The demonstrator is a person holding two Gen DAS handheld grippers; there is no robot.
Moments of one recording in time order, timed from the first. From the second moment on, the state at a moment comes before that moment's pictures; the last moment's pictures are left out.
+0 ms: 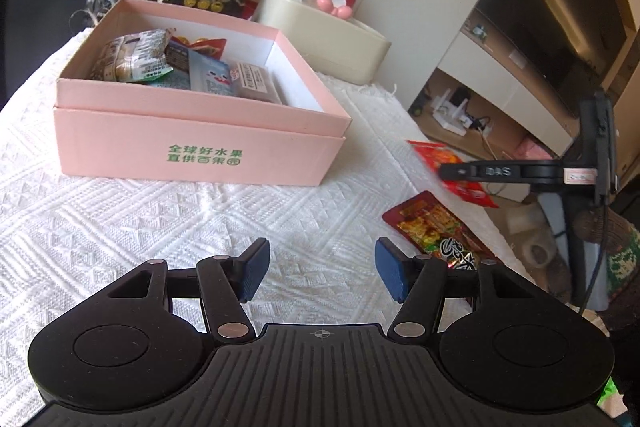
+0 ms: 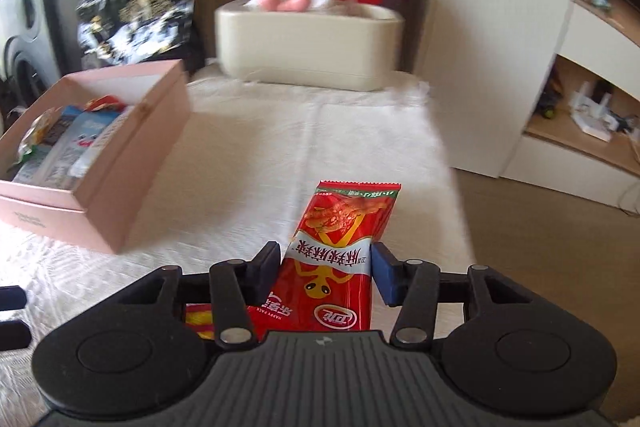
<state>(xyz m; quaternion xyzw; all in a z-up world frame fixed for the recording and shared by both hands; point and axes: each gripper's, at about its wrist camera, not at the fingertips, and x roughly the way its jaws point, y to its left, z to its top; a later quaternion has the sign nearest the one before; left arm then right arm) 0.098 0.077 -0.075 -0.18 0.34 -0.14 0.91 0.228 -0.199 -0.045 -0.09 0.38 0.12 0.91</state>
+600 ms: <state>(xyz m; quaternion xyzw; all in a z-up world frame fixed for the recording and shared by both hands) 0.085 0.086 -0.063 -0.19 0.35 -0.11 0.91 0.138 -0.197 -0.059 -0.04 0.36 0.21 0.91</state>
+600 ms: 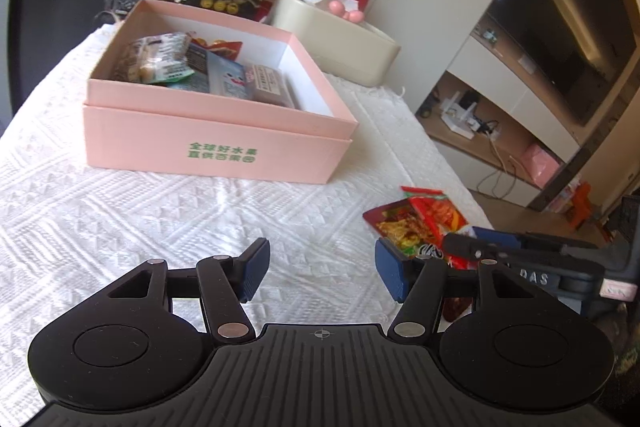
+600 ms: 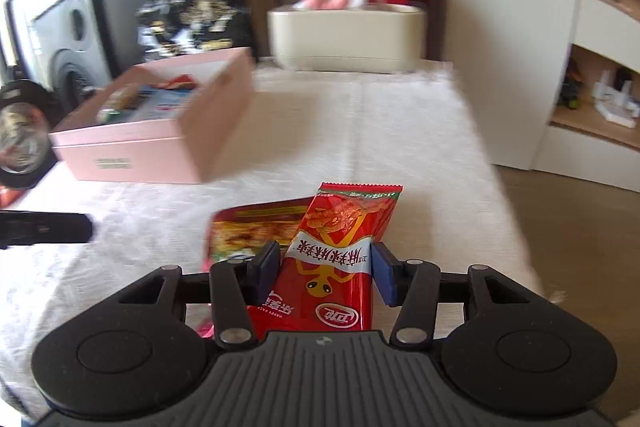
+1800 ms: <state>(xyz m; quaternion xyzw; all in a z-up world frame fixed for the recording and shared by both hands) 0.121 0.020 -0.064 -0.11 0.38 -0.11 0.91 0.121 -0.187 -0.068 -0.11 0.32 0.25 0.91</state>
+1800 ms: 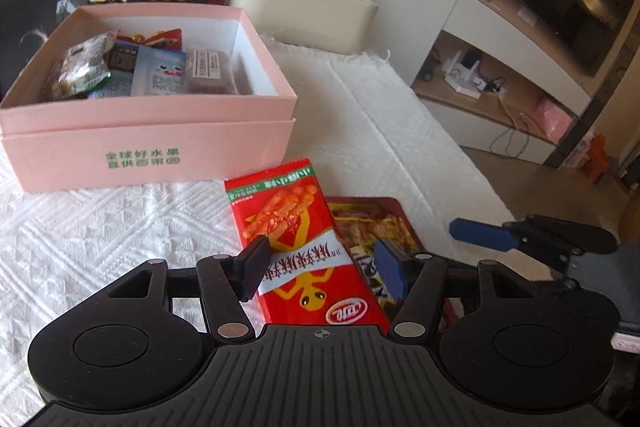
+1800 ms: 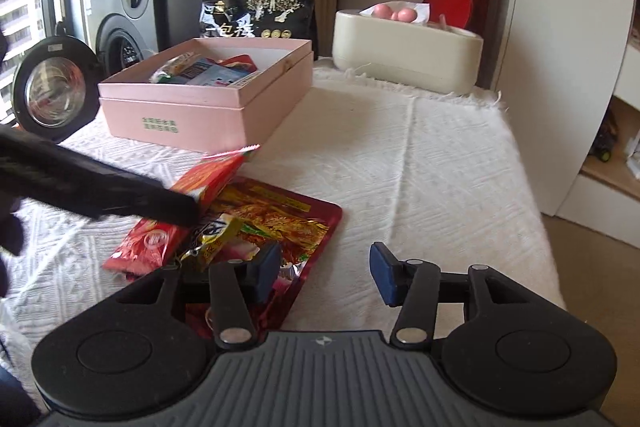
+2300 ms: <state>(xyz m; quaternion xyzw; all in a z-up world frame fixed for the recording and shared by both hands) 0.129 0.024 -0.072 -0.05 0.40 -0.06 0.91 0.122 -0.218 -0.086 -0.01 0.31 0.22 0.92</state>
